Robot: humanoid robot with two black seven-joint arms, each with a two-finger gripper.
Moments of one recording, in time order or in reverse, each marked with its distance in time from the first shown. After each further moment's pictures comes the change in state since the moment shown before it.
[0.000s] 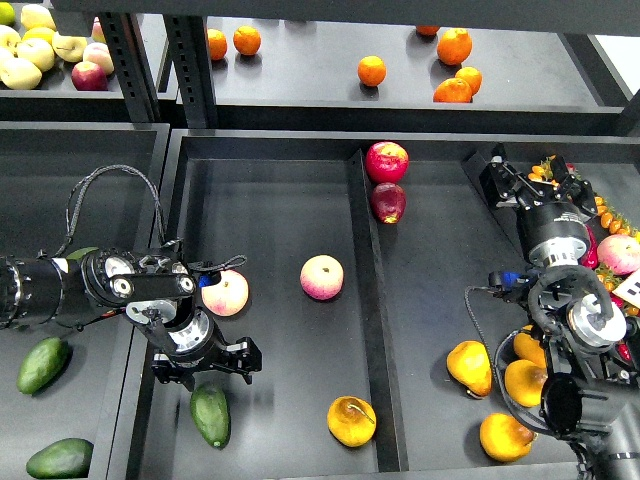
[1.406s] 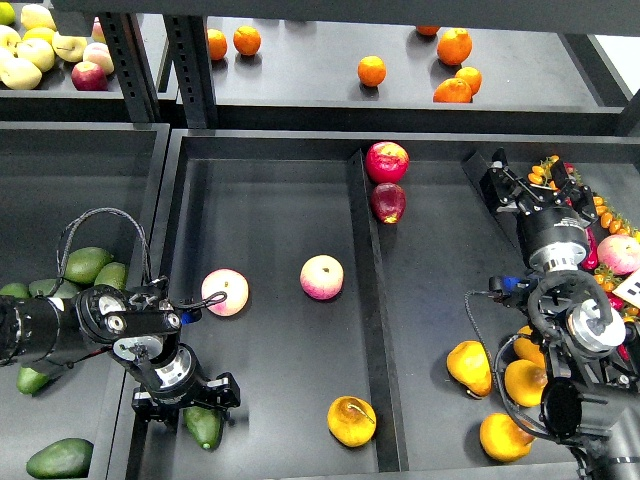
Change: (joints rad) left arm 0.129 -0.027 -0.011 0.069 0.007 0.000 0.000; right arm -0.010 0.000 0.000 -0.005 0.000 0.004 0.000
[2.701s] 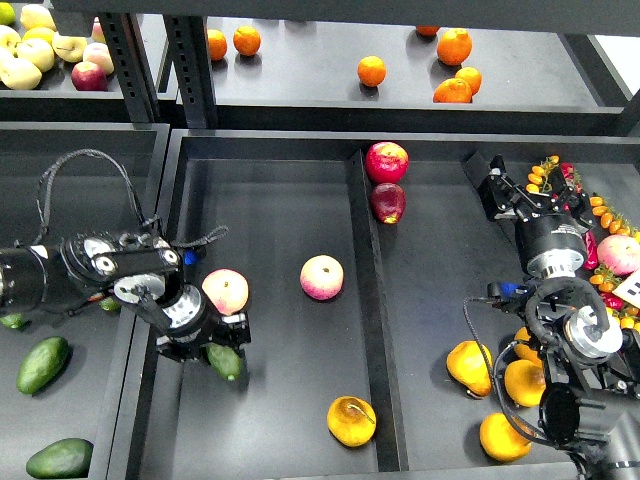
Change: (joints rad) left arm -0.228 0.204 -0.150 0.004 -0.082 0.000 0.000; right arm -0.015 0.000 -0.009 -0.010 -0.001 0.021 0.000
